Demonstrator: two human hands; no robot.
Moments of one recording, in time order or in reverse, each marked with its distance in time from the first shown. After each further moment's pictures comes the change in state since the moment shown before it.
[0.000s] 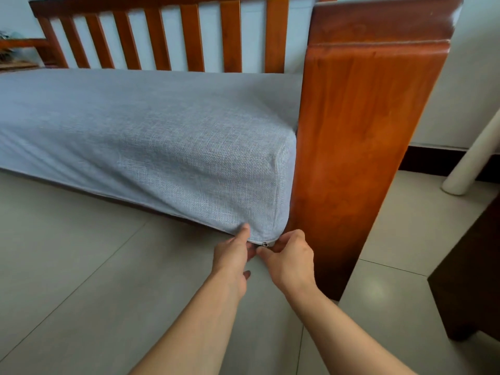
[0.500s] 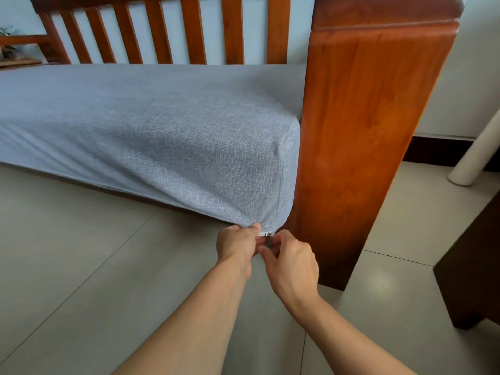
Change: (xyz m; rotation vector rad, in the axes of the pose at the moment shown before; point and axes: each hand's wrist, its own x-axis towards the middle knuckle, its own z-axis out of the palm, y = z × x) left_hand 0.005 0.001 0.001 0.076 0.048 0.143; right_hand -0.018 0.016 0.011 -0.335 0.113 -0.288
